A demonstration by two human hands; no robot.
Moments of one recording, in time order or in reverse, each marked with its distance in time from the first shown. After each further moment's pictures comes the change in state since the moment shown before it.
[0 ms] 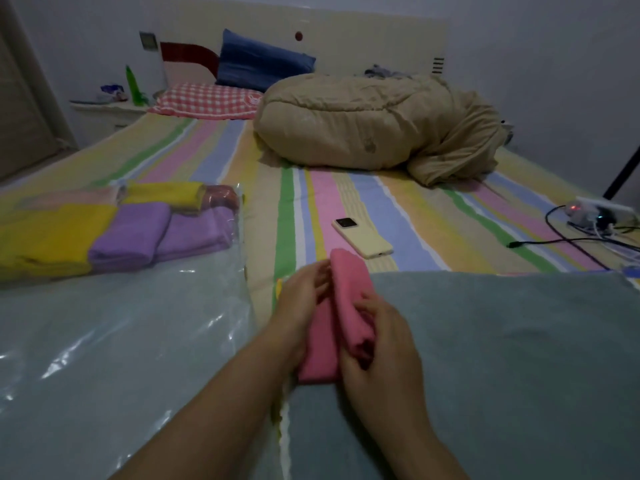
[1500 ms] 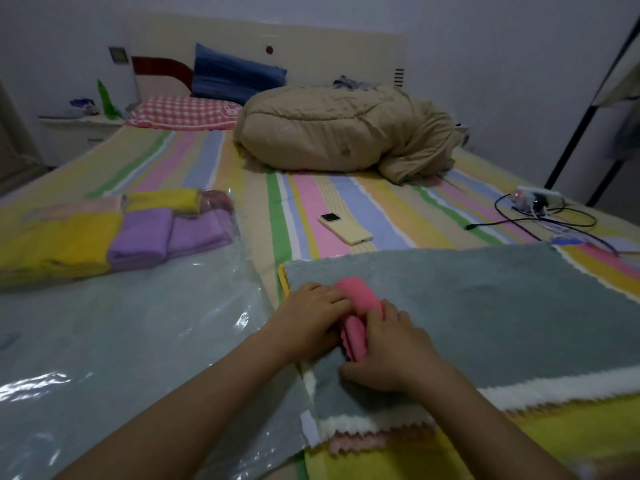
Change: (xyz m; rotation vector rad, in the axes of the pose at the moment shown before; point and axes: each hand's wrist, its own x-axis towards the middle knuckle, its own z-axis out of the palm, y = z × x) left_hand -0.043 -0.018 -0.044 1.540 -0.535 0.958; right_hand -0.021 -0.040 -0.046 -0.746 -0.714 0.234
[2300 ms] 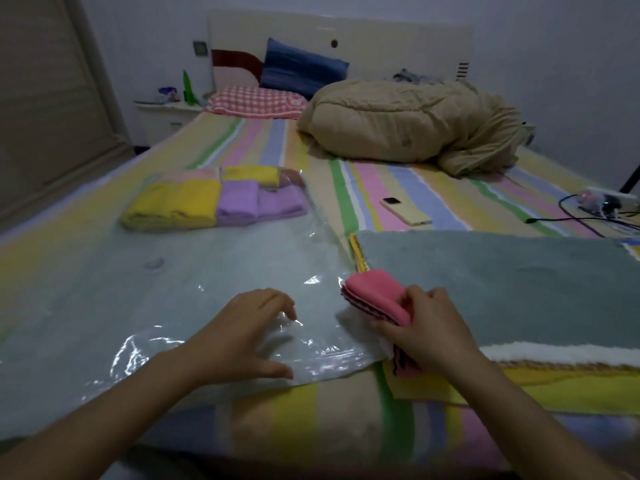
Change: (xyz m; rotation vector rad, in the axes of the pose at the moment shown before) left_hand -0.231 -0.002 -0.080 -0.151 0.015 -0.296; right_hand -0.060 -0.054 0.025 0.292 0.249 -0.022
